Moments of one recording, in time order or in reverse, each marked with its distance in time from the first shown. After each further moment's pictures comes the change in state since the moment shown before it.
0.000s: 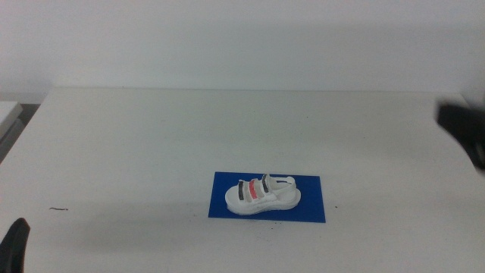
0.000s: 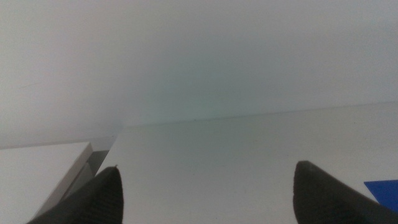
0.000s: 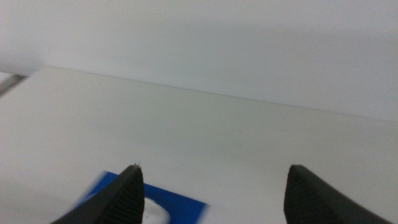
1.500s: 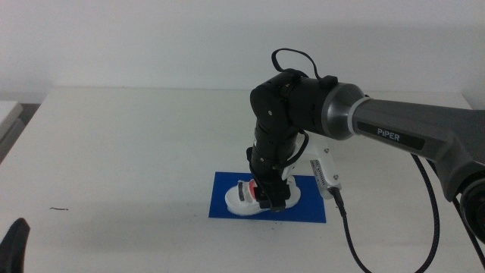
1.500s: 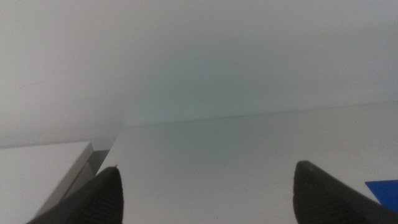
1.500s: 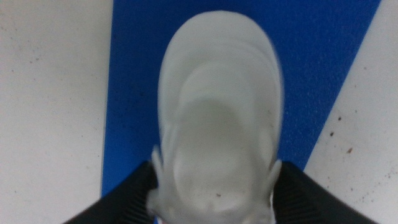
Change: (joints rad) left arm 0.000 0.000 0.000 0.000 0.000 0.000; right arm 0.290 1.392 -0.994 0.009 0.667 1.981
